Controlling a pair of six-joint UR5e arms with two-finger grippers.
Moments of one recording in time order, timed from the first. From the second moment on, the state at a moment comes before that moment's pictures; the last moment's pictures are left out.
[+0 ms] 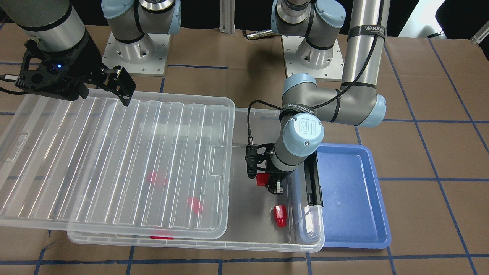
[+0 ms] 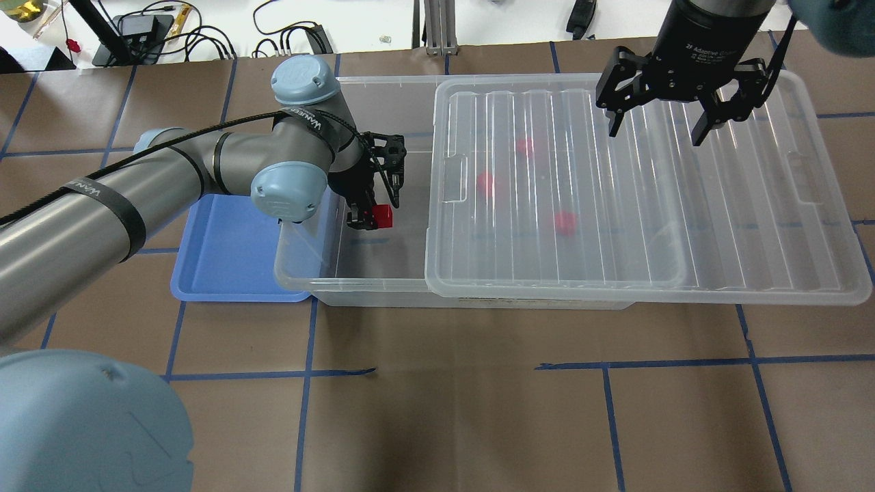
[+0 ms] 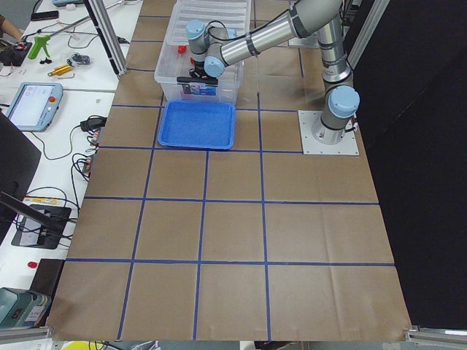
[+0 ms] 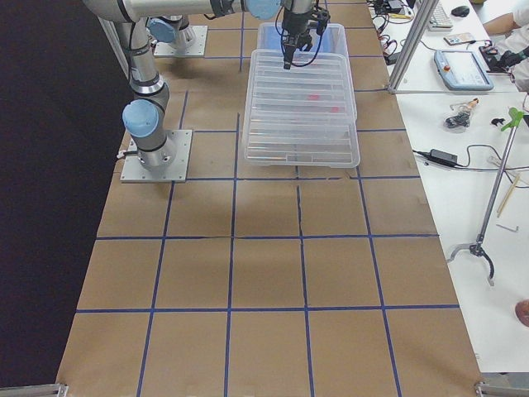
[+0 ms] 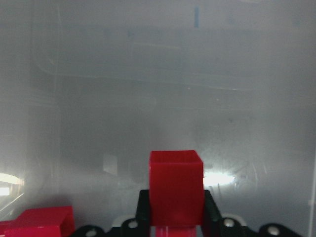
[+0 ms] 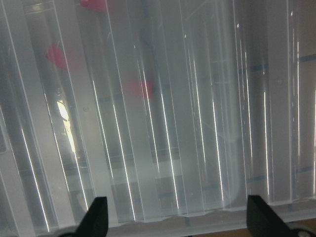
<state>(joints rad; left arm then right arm) -1.71 -2.05 -1.70 -1.02 1.48 1.42 1.56 -1.50 1.43 -1.45 -1.56 0.18</state>
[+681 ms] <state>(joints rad) -1.70 -2.00 -1.65 -1.13 1.49 1.42 1.56 -1.50 1.43 -1.45 -1.56 0.18</state>
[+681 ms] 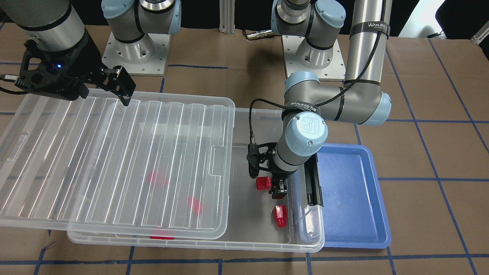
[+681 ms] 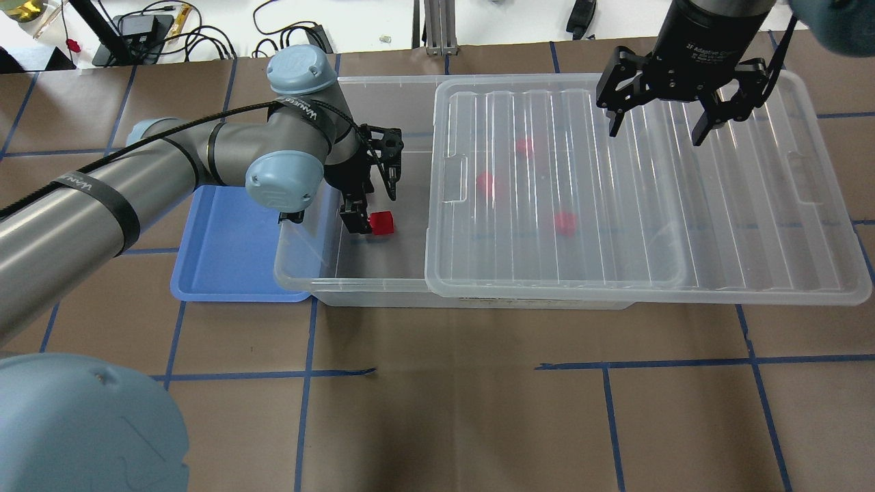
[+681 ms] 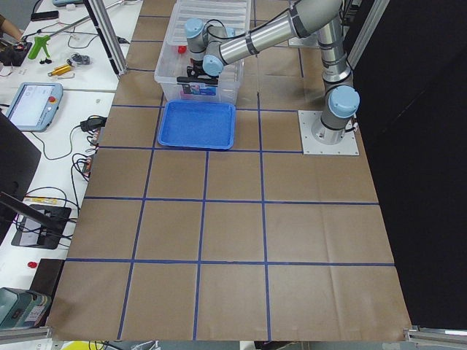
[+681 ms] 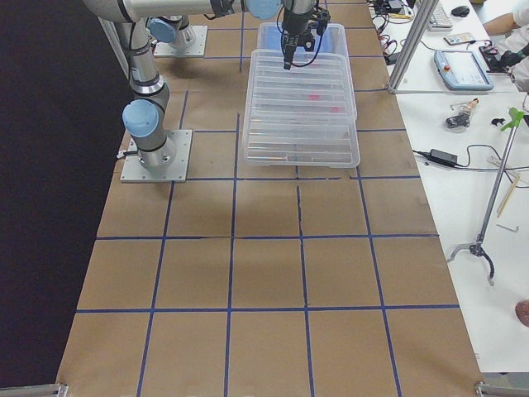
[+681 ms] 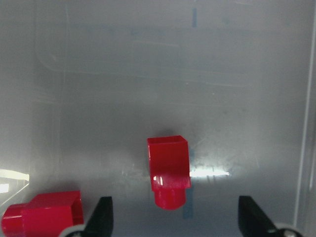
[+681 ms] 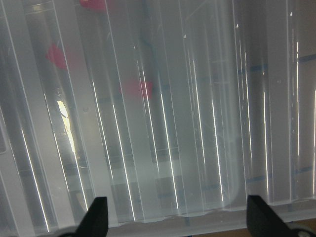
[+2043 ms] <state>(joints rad) -1.67 -1.66 -1.50 -1.52 1.57 0.29 1.12 -1.45 1.47 -1.49 -1.61 -0.44</state>
